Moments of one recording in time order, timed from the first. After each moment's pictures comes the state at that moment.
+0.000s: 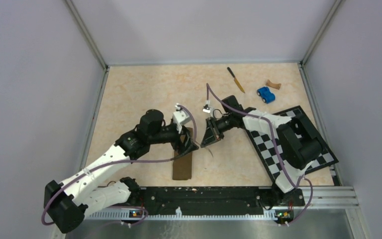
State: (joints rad) left arm -0.66 0.96 0.75 -0.23 0.50 -0.08; right arm 0.55 1.74 1.01 -0.23 -1.03 0.38
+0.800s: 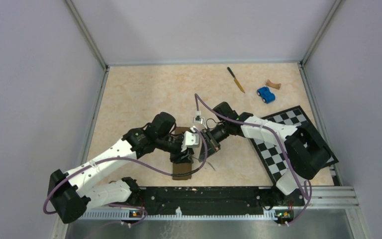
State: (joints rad) left arm -0.79 1.07 0.86 -0.60 0.69 0.50; right arm 0.73 1.60 0.98 -0.37 -1.13 0.21
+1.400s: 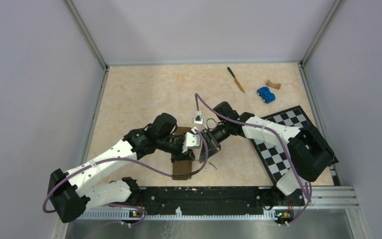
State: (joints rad) left arm -0.81 1.07 0.85 -0.58 0.69 0.49; right arm 0.74 1.58 0.98 -0.39 -1.16 0.20
